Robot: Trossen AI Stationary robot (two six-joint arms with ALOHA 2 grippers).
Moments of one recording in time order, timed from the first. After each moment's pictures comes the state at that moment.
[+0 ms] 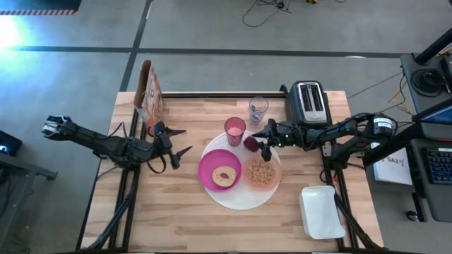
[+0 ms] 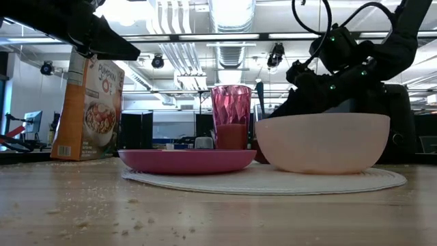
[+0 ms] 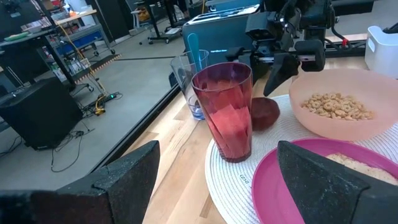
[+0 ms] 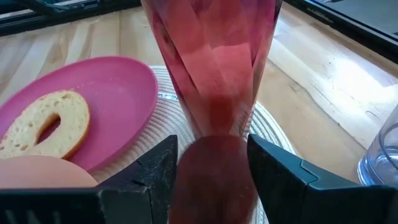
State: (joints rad) left arm -0.27 0.74 0.41 0.02 -0.74 -0.01; right arm -0.27 1.48 0.39 0.69 -0.09 0.09
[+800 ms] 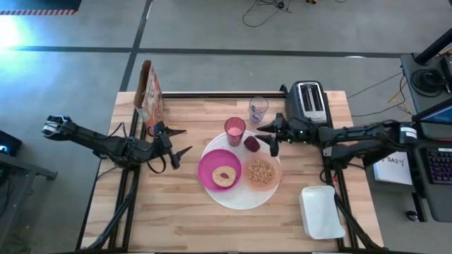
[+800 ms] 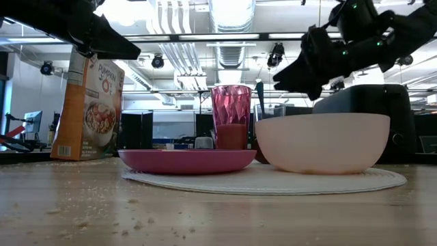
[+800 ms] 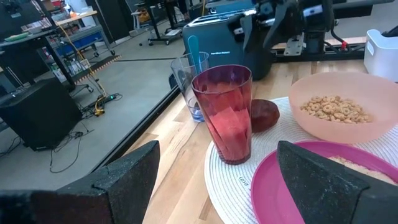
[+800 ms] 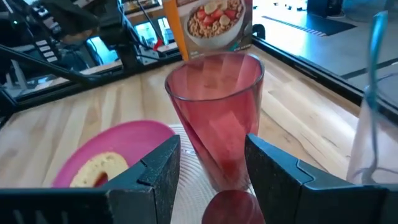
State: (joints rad) left arm -0.27 0.74 0.41 0.02 -0.74 -0.01; right arm -0.27 1.14 0.39 0.52 -0.09 0.19
